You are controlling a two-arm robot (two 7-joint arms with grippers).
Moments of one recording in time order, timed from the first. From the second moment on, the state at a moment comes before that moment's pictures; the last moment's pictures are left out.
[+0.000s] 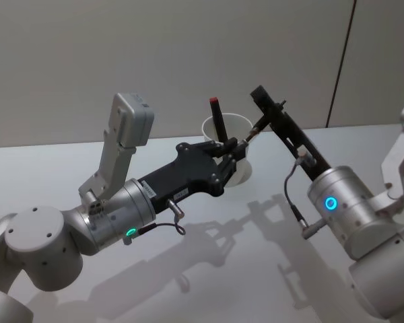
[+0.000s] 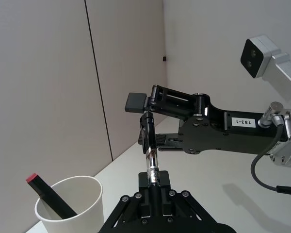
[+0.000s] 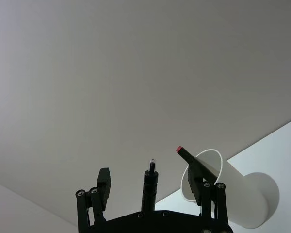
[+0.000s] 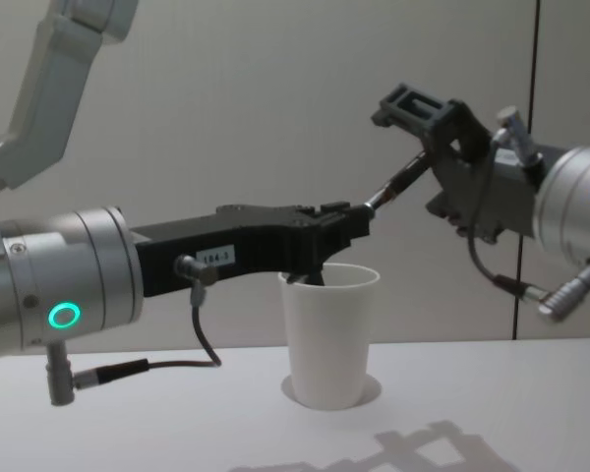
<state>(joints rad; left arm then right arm) -0.27 0.41 0.40 -1.63 -0.48 0.08 -0.54 0.08 0.02 -0.31 -1.81 0.97 0.17 -0.15</state>
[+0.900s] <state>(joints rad) -0.27 0.41 0.40 -1.63 -0.48 0.08 -0.54 0.12 0.00 -0.32 -1.79 0.97 0.21 -0.17</state>
